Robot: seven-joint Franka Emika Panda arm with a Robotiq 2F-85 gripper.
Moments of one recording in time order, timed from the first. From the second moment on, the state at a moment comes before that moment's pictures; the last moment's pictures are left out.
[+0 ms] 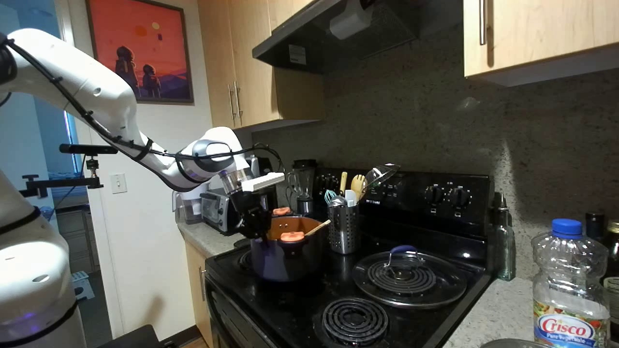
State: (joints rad) arm 0.01 -0.35 -0.01 -2.58 -0.48 2.34 -1.56
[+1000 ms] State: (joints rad) arm -0.07 -0.41 -0.08 -2.63 -0.51 2.27 -1.52
